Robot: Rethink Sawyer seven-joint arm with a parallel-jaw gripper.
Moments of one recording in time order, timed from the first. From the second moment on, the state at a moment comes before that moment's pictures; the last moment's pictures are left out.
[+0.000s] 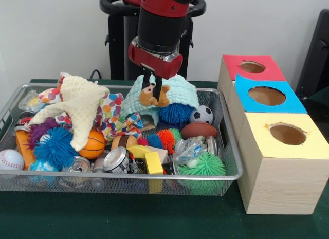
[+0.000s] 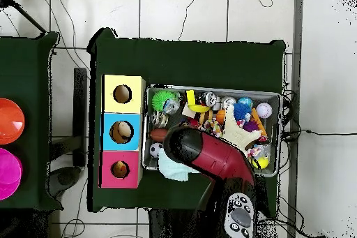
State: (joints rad) arm -0.07 -0.60 -0.30 1.77 0.24 0.42 1.94
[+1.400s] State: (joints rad) arm 0.06 -0.65 -0.36 1.77 0.28 0.52 1.97
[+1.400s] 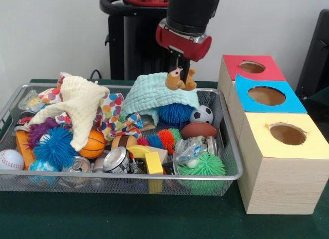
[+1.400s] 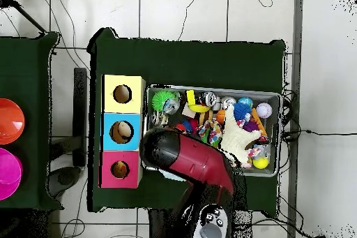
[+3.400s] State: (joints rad) arm 0.27 -0.72 -0.48 1.77 0.35 0.72 2.15
